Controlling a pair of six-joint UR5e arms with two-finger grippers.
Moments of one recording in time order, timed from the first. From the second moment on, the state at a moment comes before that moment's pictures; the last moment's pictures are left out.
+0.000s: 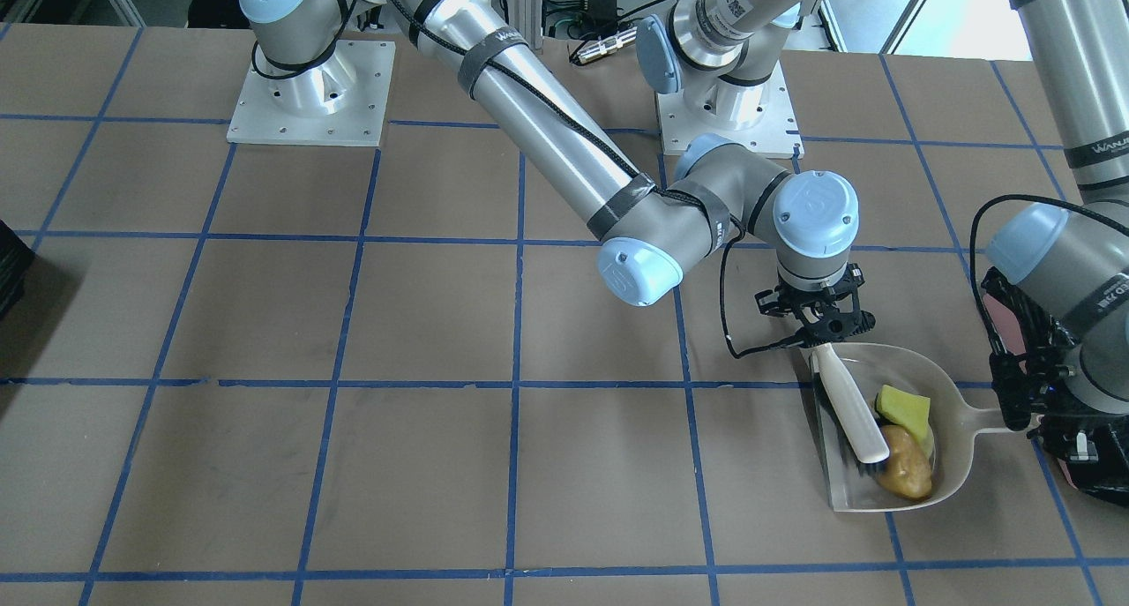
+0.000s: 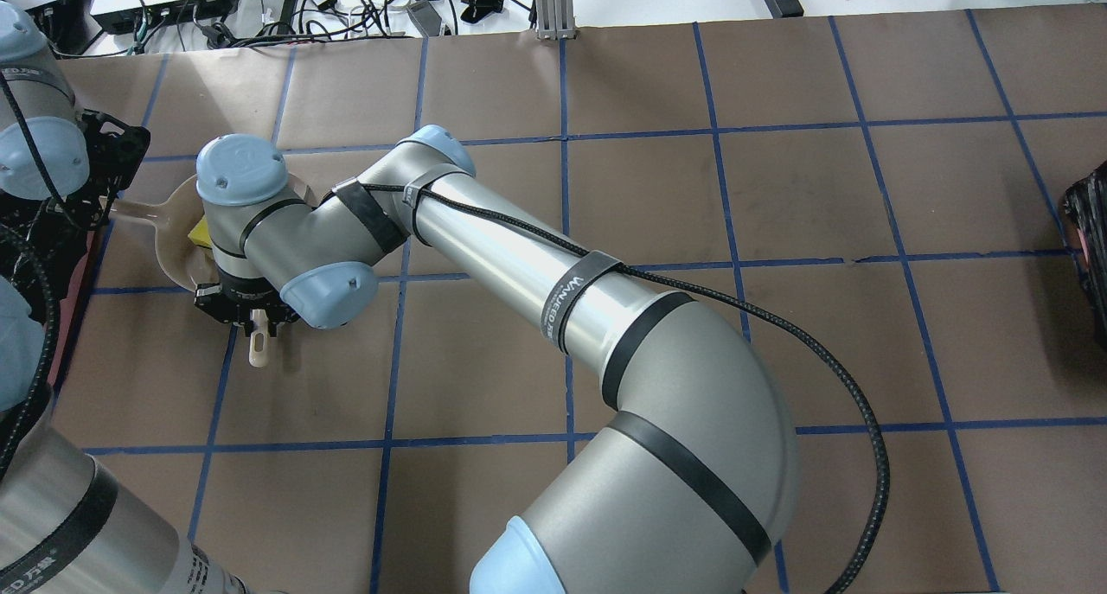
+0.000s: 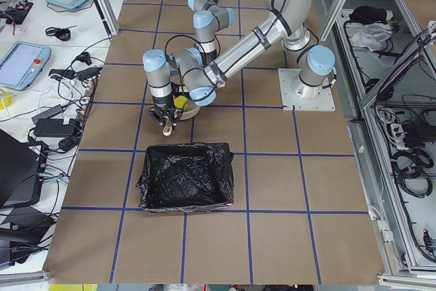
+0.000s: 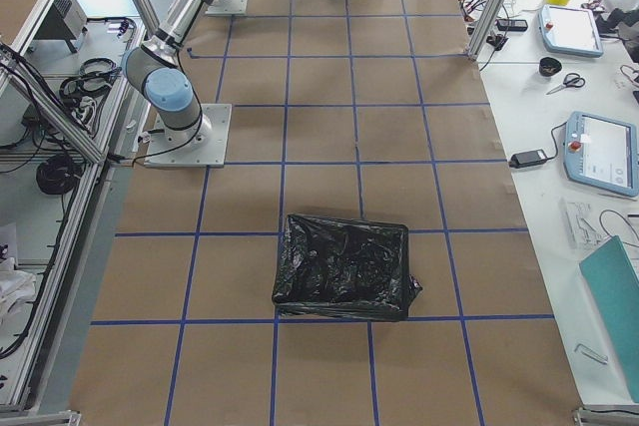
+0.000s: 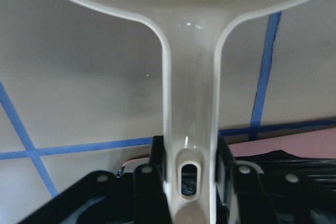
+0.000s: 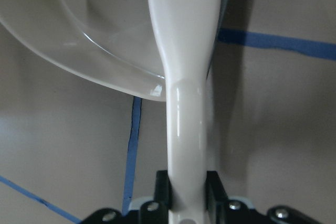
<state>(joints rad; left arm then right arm) -1.09 -2.12 -1.53 -0.95 1.89 2.14 2.34 -0.58 0.87 -2.04 -1.18 0.59</state>
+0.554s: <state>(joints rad) -1.09 -2.13 -1.53 -0.95 1.88 2.14 2.33 -0.66 0.90 -1.85 -1.24 0.62</state>
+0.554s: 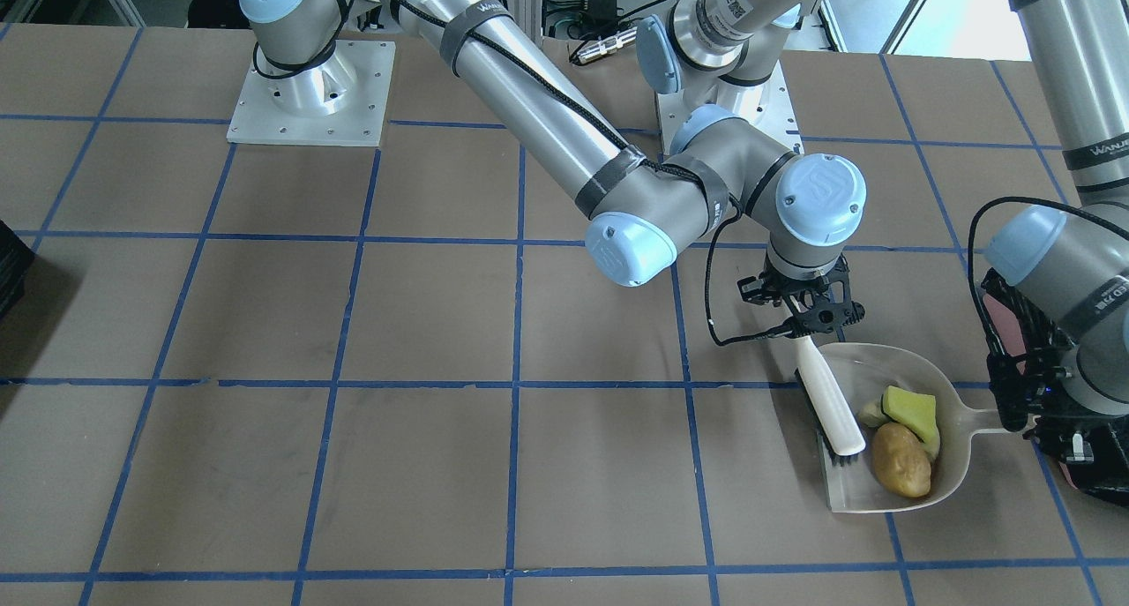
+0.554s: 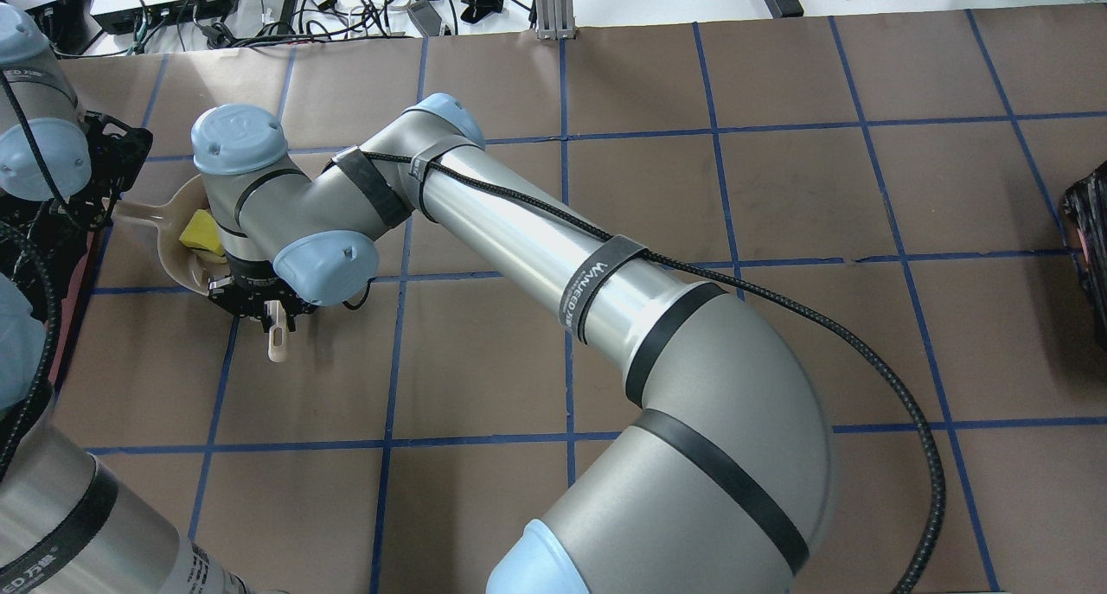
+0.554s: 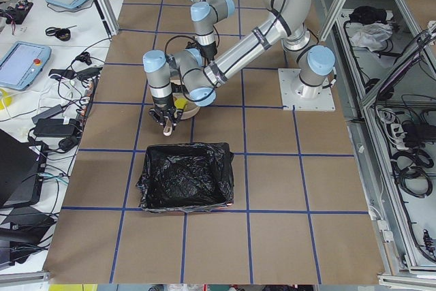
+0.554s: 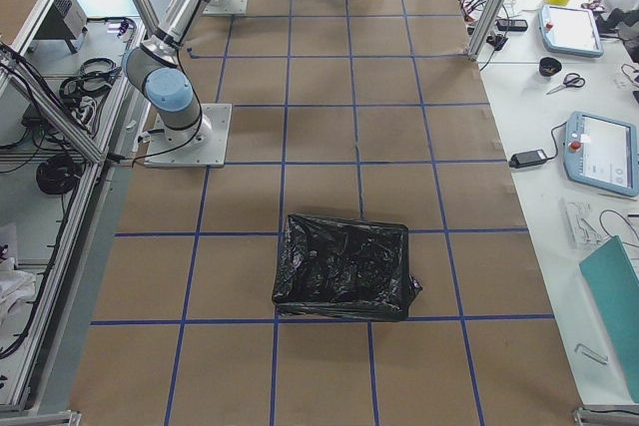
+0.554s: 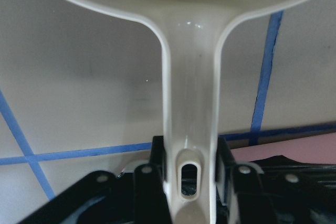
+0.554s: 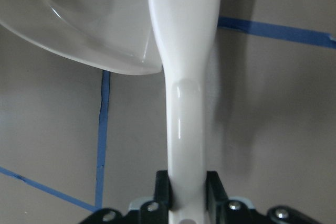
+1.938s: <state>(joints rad) -0.86 -1.97 -1.43 -1.28 1.58 2.13 2.10 -1.33 1.83 -1.86 -1.45 0.49</state>
